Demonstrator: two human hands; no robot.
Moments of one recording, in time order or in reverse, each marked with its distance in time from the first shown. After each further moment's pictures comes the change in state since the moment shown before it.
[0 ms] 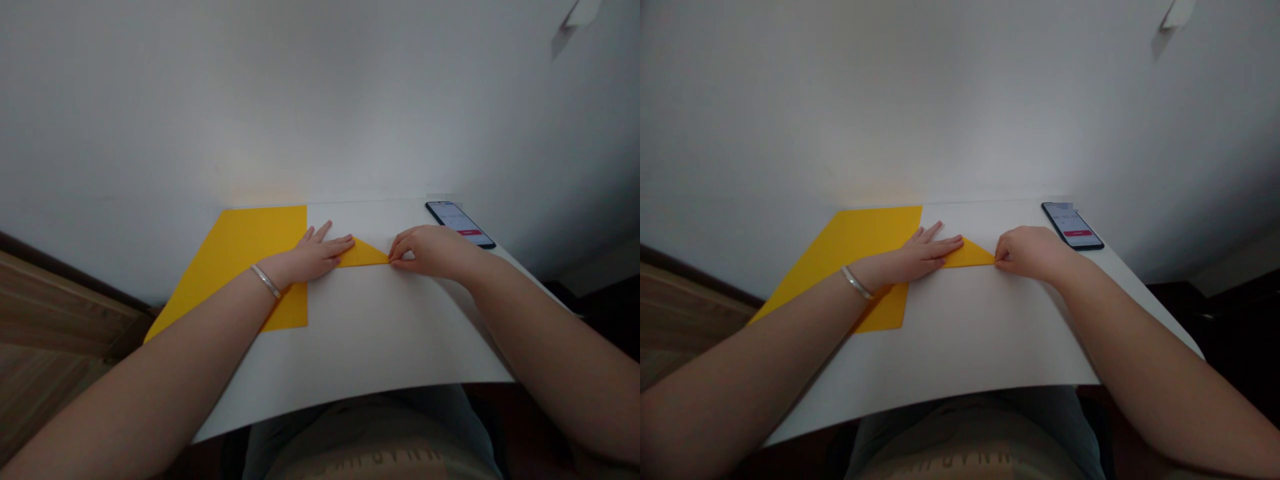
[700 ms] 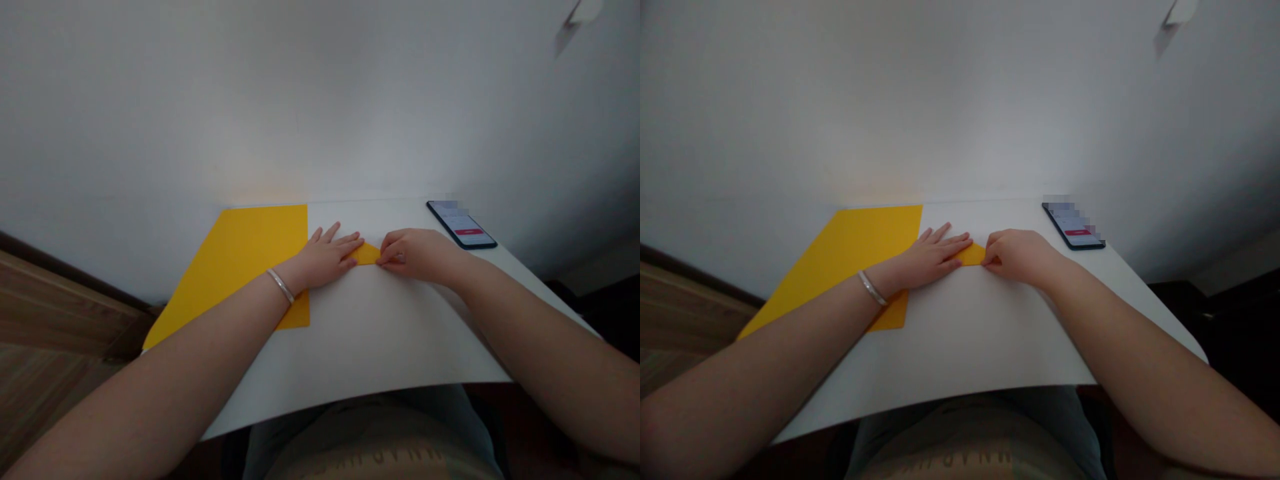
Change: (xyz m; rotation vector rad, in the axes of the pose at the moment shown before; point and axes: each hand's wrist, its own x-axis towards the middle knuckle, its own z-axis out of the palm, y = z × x) left_hand 0.005 0.012 0.007 -0.042 0.093 0.016; right_hand 0.011 -0.016 0.007 0.022 0.076 -0.083
